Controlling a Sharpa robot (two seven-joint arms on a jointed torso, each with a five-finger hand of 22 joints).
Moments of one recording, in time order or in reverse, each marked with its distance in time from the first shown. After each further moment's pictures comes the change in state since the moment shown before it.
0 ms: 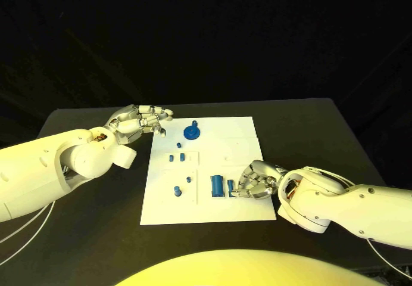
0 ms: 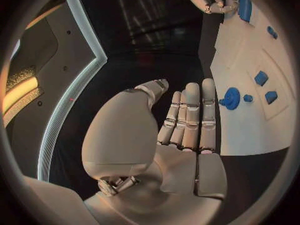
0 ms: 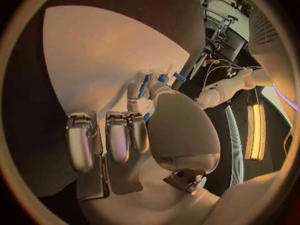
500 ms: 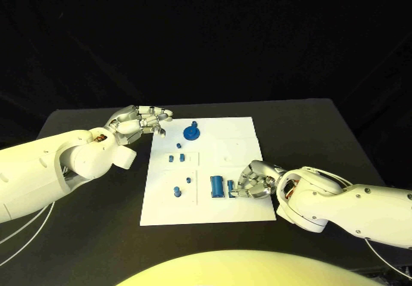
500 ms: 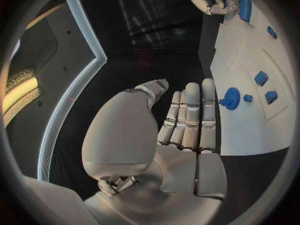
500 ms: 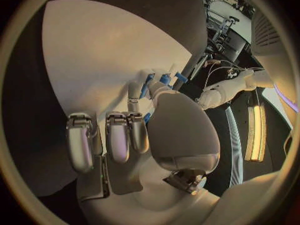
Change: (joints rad) left arm 0.000 0.000 0.000 0.000 -0.001 0.000 -0.001; left_hand 0.000 0.000 0.000 0.000 0.000 0.000 0.000 0.000 -0.002 0.000 0.000 0.000 -0.002 0.000 0.000 0.000 -0.001 0.000 0.000 0.000 0.000 -0.001; right arm -0.002 0.010 0.000 -0.010 -0.008 -0.004 -0.001; right_hand -0.004 -0.004 -0.004 0.004 -0.012 0.000 0.000 0.000 -0.003 0.000 0.000 0.006 0.000 0.000 0.000 0.000 0.000 0.000 0.000 0.000 0.000 0.000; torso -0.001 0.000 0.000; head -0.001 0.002
